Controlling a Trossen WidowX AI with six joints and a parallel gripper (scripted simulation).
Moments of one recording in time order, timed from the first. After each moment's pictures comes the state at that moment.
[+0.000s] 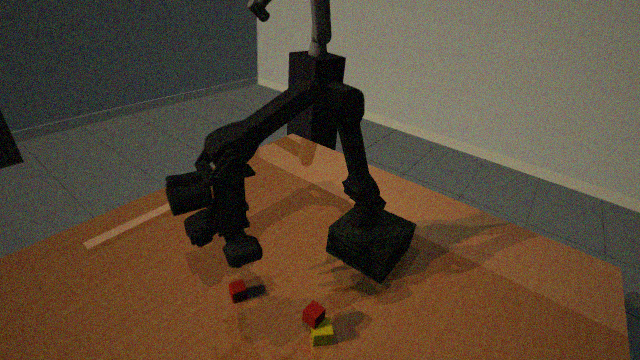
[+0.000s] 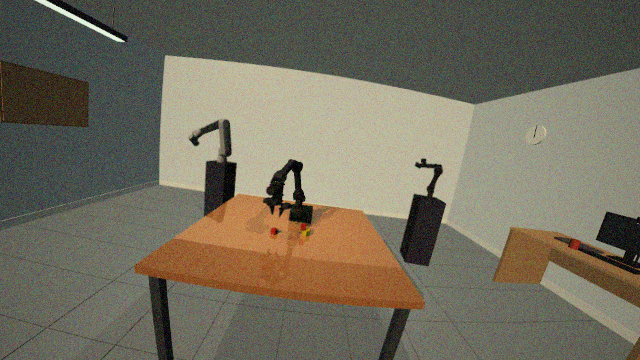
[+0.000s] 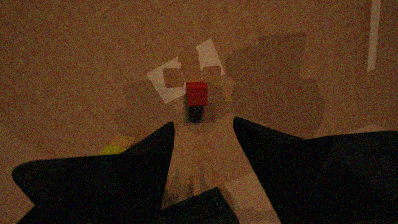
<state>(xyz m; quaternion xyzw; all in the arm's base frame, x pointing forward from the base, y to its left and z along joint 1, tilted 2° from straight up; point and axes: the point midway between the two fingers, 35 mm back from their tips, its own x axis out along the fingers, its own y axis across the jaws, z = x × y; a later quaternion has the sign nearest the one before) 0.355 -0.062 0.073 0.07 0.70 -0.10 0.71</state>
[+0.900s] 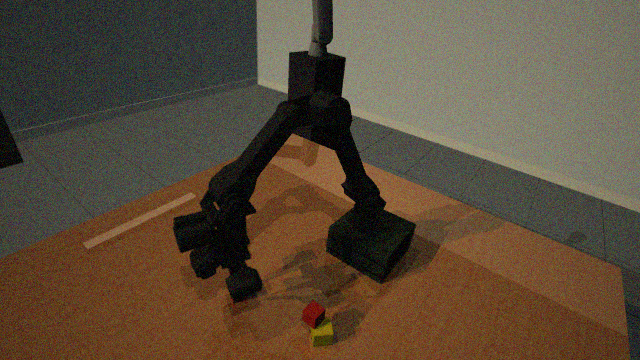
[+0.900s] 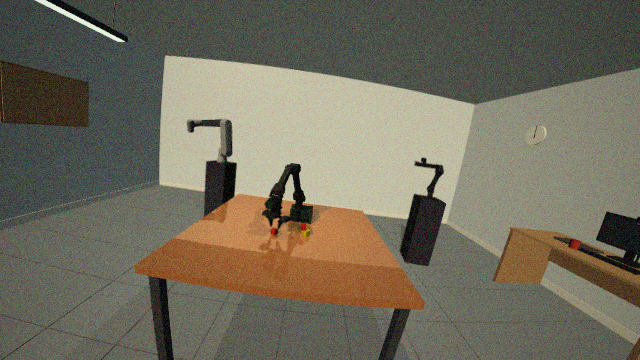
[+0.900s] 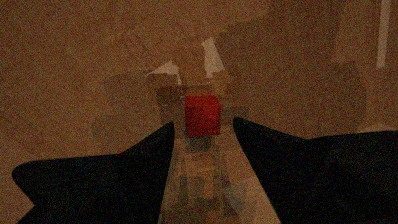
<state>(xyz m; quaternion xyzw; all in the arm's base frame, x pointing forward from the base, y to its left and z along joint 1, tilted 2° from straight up) 0.357 -0.066 -0.012 0.08 0.70 -0.10 0.71</state>
